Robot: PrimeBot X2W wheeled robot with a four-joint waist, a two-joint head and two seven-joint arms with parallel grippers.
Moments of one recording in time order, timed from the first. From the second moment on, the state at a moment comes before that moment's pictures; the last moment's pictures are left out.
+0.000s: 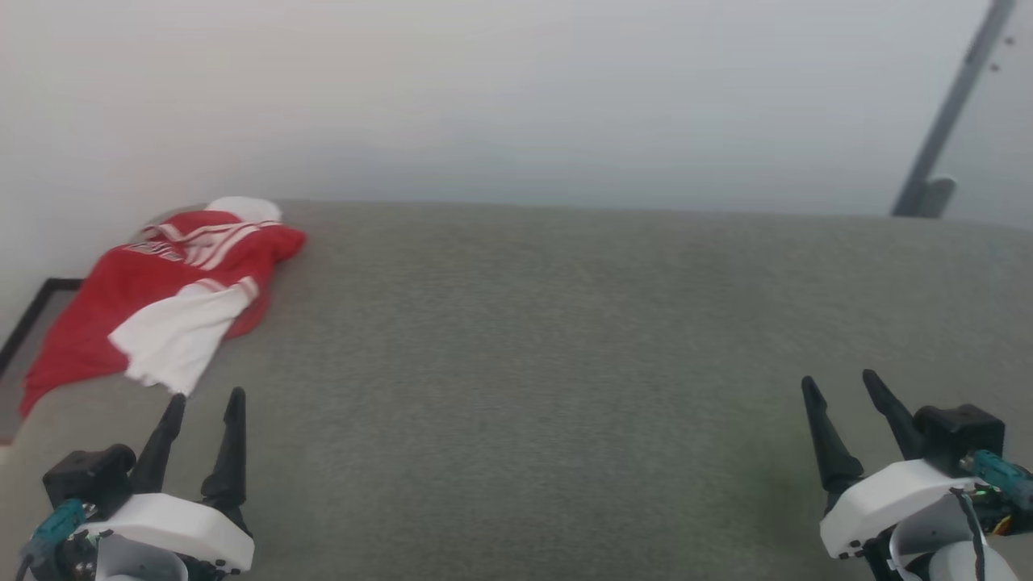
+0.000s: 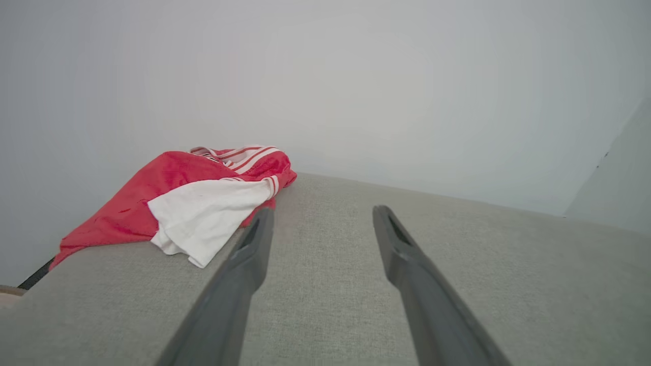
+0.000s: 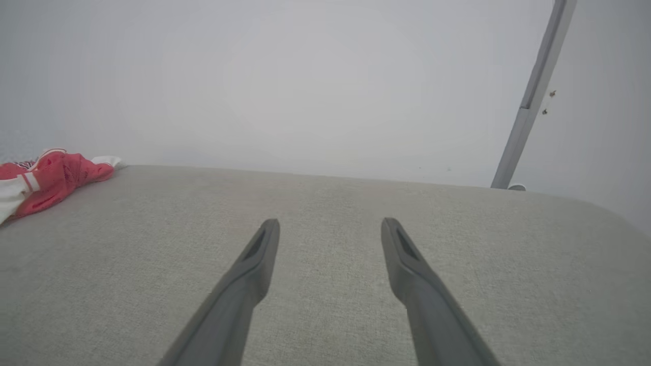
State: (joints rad) left arm -0.09 0.29 0.03 0.35 -0.46 -0.13 -0.25; right arm -0.07 -0.18 0.00 0.24 0.26 0.13 -0.11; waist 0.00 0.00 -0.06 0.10
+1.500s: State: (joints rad) left arm -0.32 0.32 -0.02 0.41 -0.49 -0.07 -0.15; right arm -0.16 -0.22 0.10 0.21 0.28 0.13 -0.09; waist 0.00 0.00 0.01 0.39
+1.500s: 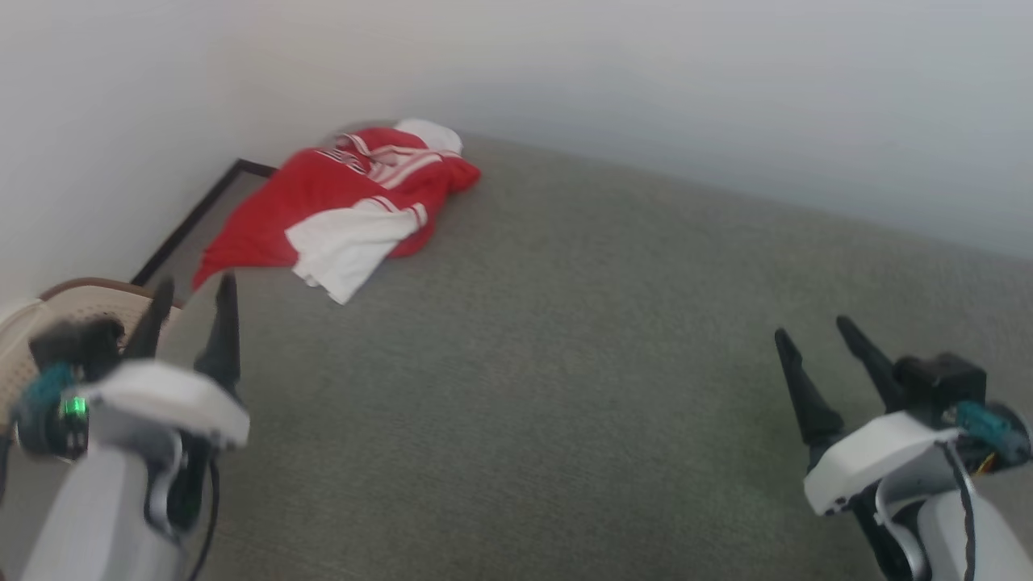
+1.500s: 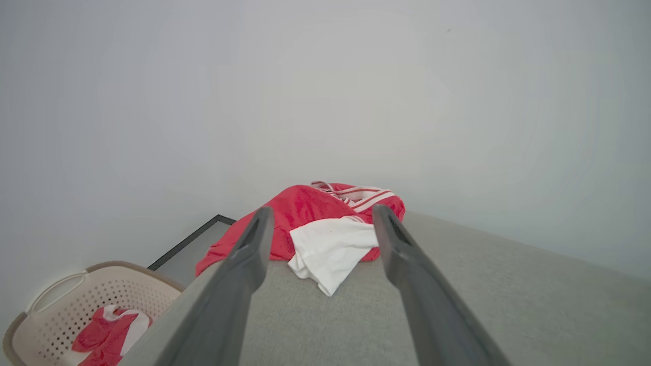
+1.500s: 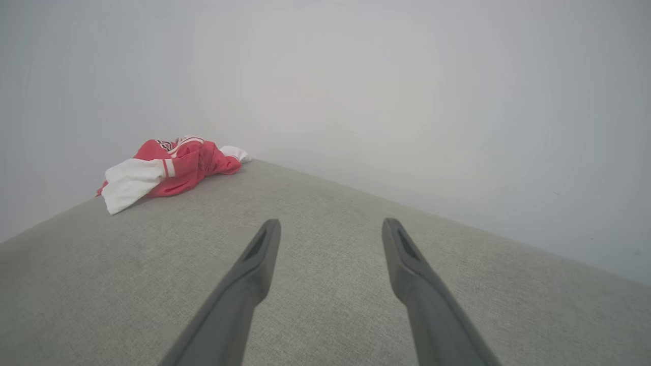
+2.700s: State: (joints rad) left arm -1.20 0.39 -0.10 1.24 -0.50 -0.04 0.14; right arm -0.37 -0.40 0.08 -0.15 0.27 0.13 0.06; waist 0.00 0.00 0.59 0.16
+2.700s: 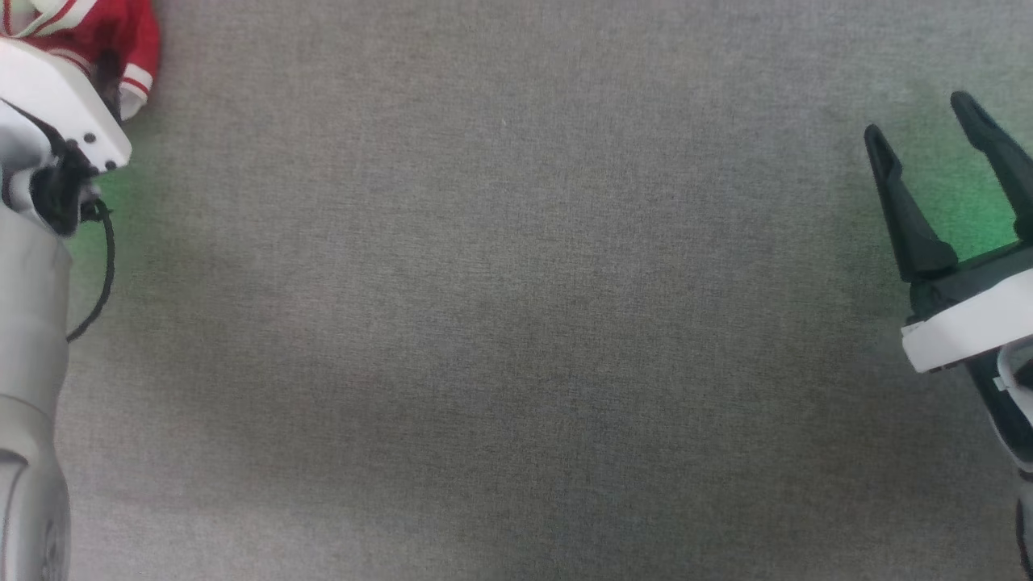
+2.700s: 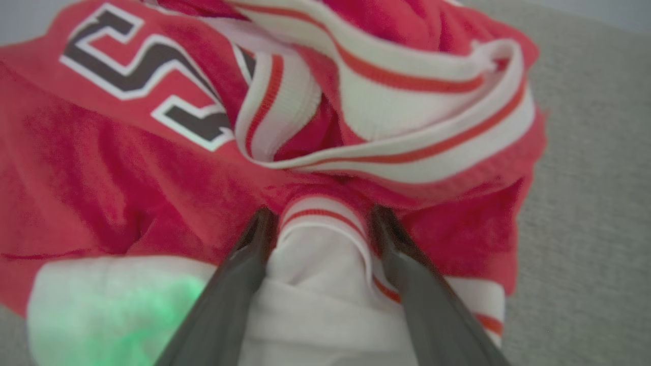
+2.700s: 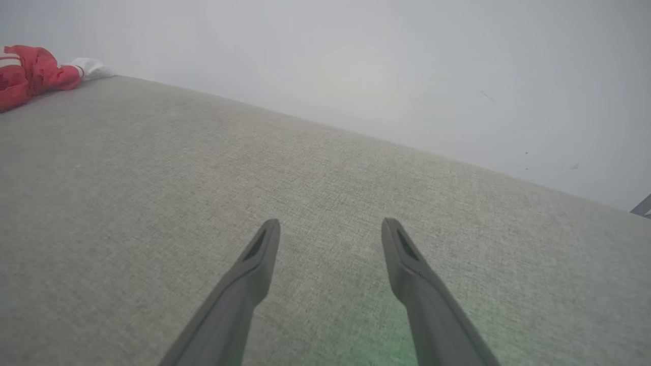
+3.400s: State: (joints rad) left arm -1.28 0.41 -0.14 1.26 -0.50 -0.03 0.12; right arm -0.38 -0.39 0.06 -0.19 0.25 0.13 0.08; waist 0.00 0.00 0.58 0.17
